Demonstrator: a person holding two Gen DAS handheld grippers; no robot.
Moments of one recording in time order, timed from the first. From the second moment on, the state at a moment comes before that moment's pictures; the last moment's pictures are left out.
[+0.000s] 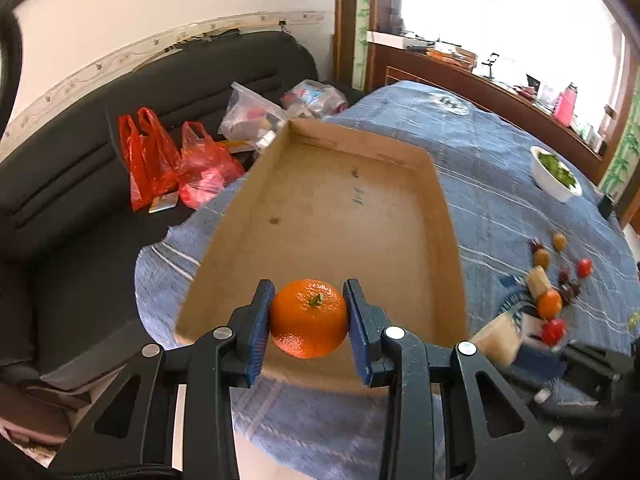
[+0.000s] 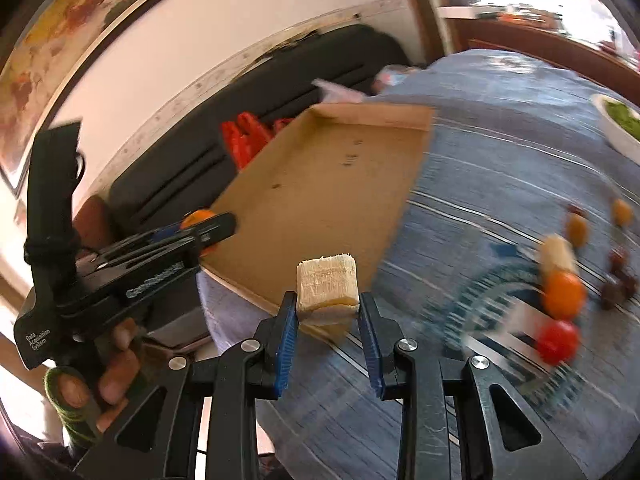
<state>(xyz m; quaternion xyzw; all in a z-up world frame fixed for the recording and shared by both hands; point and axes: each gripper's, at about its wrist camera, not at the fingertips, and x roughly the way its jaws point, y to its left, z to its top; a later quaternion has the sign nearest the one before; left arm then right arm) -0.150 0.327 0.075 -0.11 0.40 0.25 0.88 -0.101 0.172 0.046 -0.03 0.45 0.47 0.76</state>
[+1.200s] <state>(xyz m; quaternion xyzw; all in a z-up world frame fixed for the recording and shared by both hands) -0.126 0.336 0.037 -0.14 0.48 0.21 0.84 -0.106 0.219 0.030 -0.12 0.46 0.47 0.75</state>
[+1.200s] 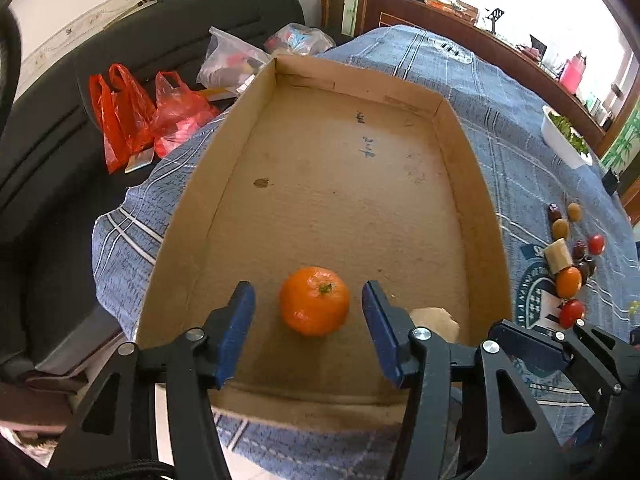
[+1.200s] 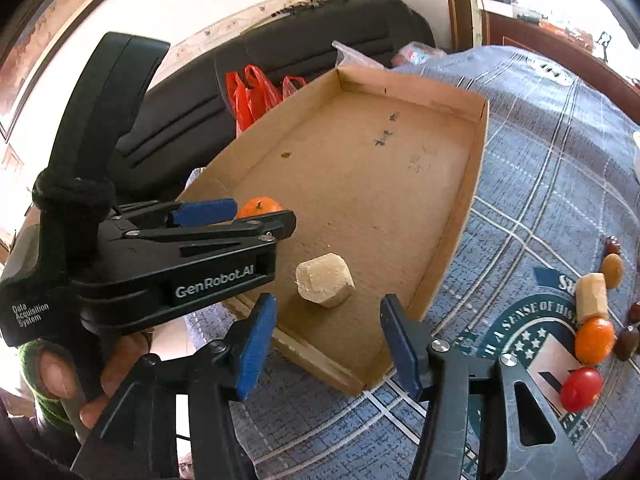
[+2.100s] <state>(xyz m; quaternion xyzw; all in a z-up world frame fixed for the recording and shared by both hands) -0.125 0.191 0.069 -0.08 0.44 0.15 0.88 -0.079 -0.006 0.040 0.06 0.45 0.31 0.84</state>
